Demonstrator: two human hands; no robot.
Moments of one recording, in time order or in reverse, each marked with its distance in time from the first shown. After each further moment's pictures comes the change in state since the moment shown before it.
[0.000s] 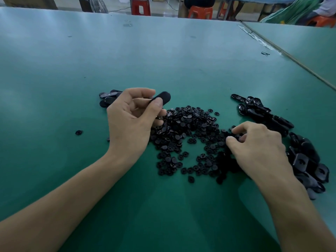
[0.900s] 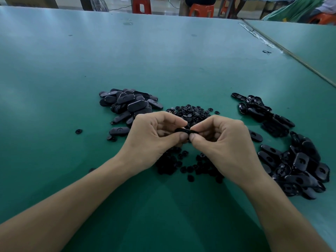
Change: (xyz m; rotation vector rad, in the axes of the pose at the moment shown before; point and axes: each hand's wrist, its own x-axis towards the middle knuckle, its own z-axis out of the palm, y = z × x) left_hand -0.015 -0.004 0.003 0.116 -0.450 -0.159; right_hand -0.011 -0.029 0.019 0.694 -0.186 -0.370
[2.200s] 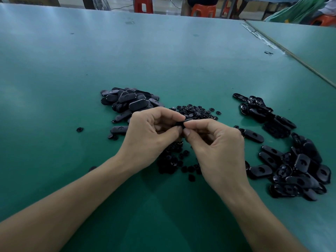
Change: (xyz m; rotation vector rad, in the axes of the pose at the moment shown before) left_hand -0.002 0.001 -0.002 0.012 0.095 0.083; right_hand -0.012 -0.006 0.031 0.056 0.200 -0.112
